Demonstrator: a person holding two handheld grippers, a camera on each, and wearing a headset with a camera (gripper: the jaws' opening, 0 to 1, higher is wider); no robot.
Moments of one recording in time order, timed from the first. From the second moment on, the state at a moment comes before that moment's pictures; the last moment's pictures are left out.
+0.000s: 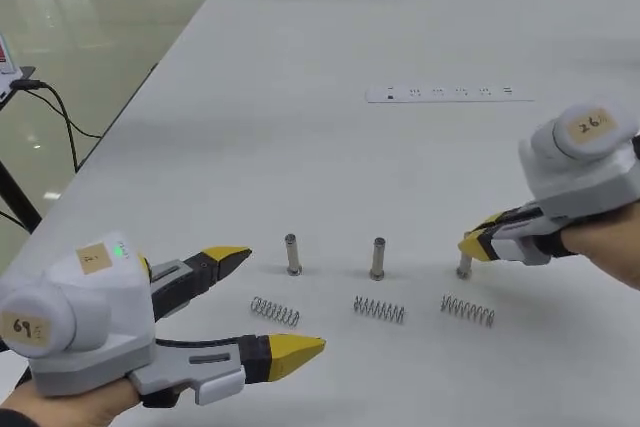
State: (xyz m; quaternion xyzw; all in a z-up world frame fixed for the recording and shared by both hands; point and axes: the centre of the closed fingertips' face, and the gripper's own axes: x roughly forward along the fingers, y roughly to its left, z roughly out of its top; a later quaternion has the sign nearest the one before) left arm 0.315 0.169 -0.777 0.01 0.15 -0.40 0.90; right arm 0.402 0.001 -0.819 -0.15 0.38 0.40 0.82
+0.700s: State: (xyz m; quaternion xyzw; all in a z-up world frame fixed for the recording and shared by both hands) left arm 0.314 0.168 -0.778 0.01 0.15 -0.40 0.90; right arm 0.397 -0.005 -0.823 -0.17 0.38 0.40 0.82
